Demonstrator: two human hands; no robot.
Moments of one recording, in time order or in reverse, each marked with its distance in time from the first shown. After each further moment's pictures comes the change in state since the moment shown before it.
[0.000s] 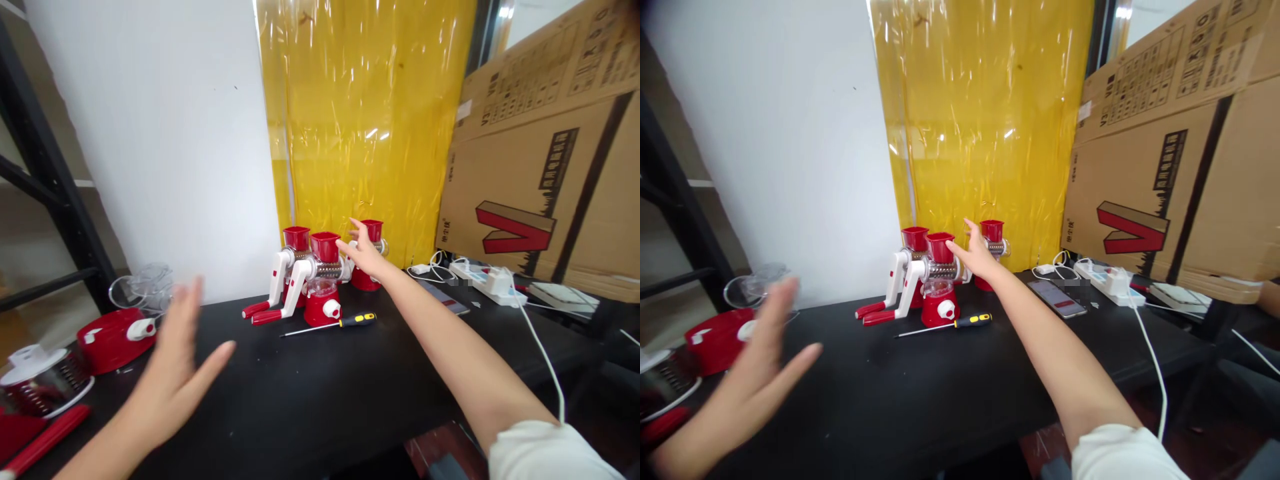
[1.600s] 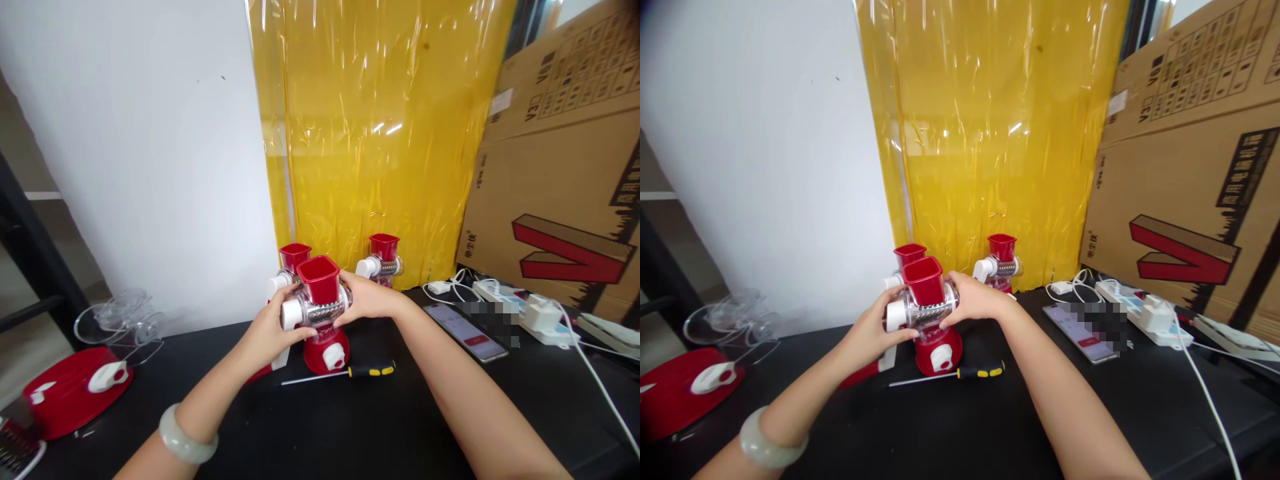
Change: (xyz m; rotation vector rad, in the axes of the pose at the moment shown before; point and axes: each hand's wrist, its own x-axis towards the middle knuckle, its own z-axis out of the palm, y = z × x) left_hand 0.134 0.017 0.131 -0.726 -0.459 -0.179; right_hand 0.018 0.006 0.007 -0.008 -0.547 -0.065
